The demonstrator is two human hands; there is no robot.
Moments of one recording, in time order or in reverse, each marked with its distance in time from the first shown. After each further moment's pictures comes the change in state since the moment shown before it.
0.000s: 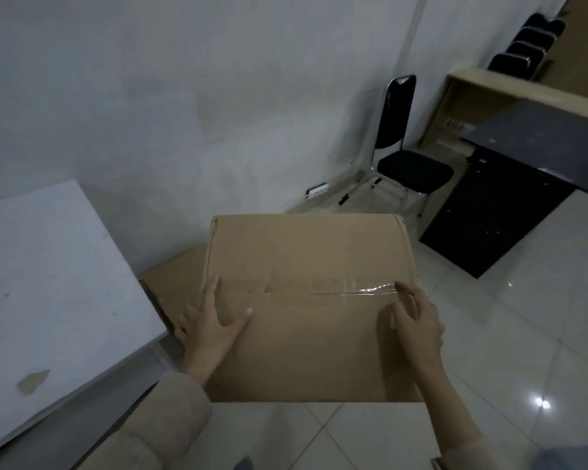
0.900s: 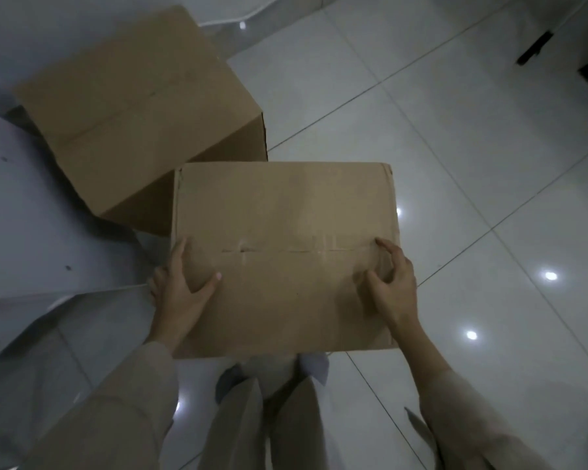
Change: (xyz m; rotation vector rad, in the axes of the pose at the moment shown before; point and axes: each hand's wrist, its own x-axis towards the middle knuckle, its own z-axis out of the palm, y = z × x) left_hand 0.173 -0.321 0.275 0.167 -0.098 -0.346; right_hand 0.170 0.336 0.320 -0.239 -0.467 0.241
